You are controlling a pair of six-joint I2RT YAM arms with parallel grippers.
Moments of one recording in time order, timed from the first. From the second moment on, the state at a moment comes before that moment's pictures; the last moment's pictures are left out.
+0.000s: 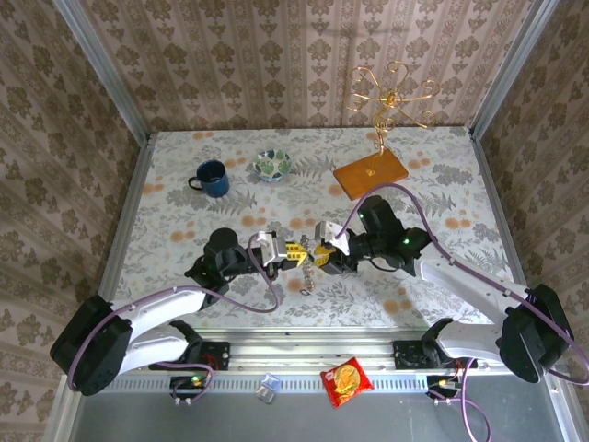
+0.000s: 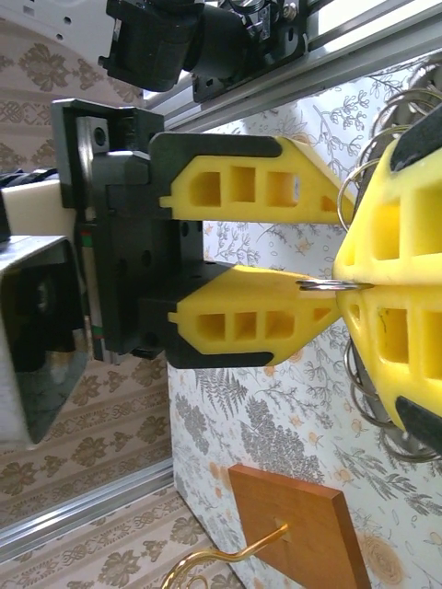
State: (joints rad) left arm -0.74 1.12 0.38 0.66 0.72 0.21; right arm 0.61 1.22 0.81 -0.33 -0.66 -0.51
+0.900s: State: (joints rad) left arm -0.74 1.12 0.38 0.65 0.72 0.20; right arm 0.63 1.21 0.82 -0.28 -0.63 -0.47
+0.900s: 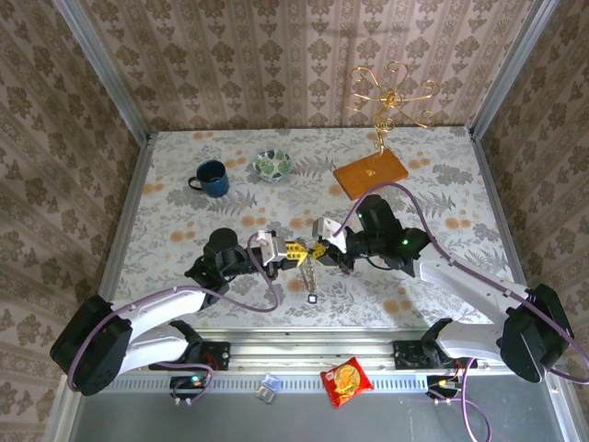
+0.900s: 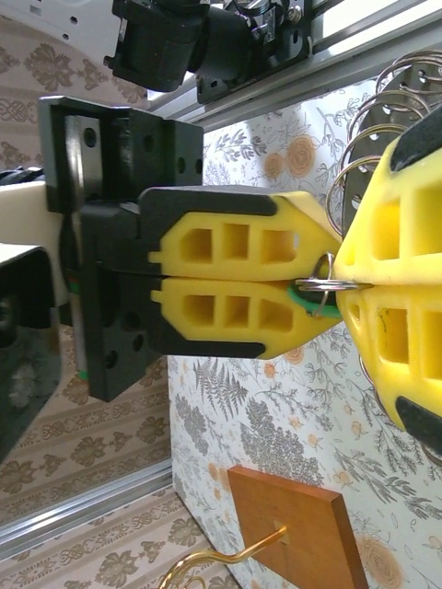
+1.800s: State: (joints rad) left arm -0.74 0.92 0.29 0.51 0.48 0.26; right arm 0.71 1.19 0.98 -0.57 -0.36 -0.61
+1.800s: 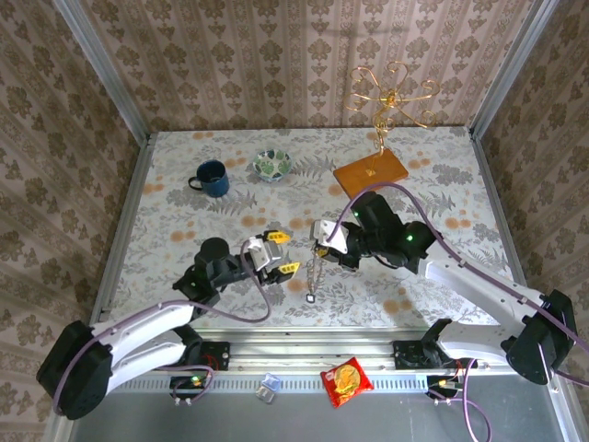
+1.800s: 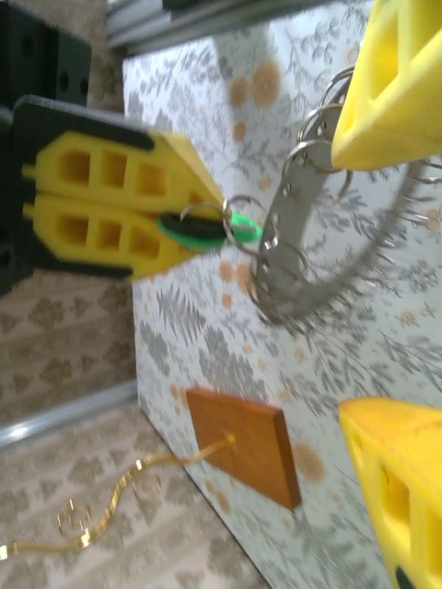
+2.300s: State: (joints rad) left arm -0.54 0.42 0.26 0.20 -0.35 0.06; right arm 0.93 1.55 1.19 -0.30 -0.39 -0.47
